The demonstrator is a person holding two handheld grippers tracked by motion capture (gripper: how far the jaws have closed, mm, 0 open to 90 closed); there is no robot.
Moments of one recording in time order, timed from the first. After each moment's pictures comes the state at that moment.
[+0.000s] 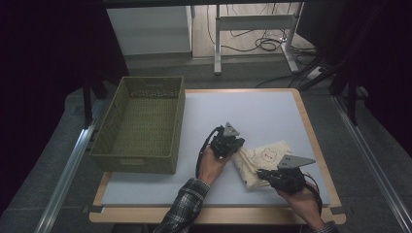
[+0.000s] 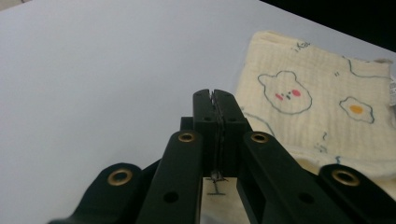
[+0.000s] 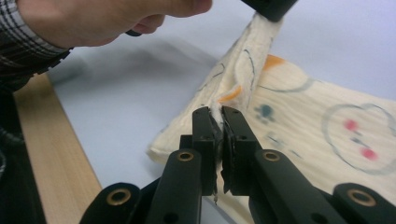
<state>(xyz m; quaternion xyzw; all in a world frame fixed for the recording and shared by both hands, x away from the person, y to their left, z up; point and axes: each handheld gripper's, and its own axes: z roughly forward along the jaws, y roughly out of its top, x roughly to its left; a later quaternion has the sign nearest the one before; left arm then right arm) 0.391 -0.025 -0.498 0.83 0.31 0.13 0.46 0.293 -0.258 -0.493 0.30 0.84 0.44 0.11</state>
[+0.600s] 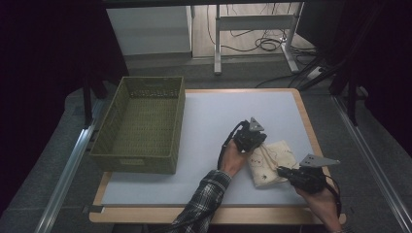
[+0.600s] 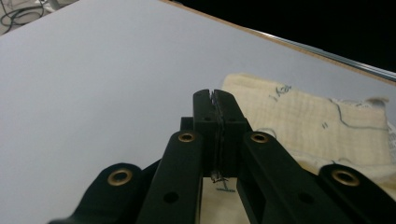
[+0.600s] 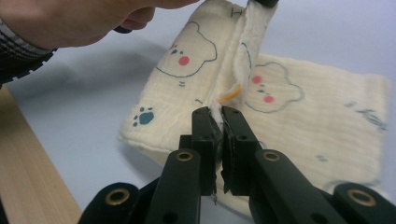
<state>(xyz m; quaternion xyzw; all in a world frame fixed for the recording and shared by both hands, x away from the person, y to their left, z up) 0.412 -0.094 -0.489 0.83 0.27 0.13 0.46 0.297 -0.314 -0.495 0.36 0.82 0.43 0.14</state>
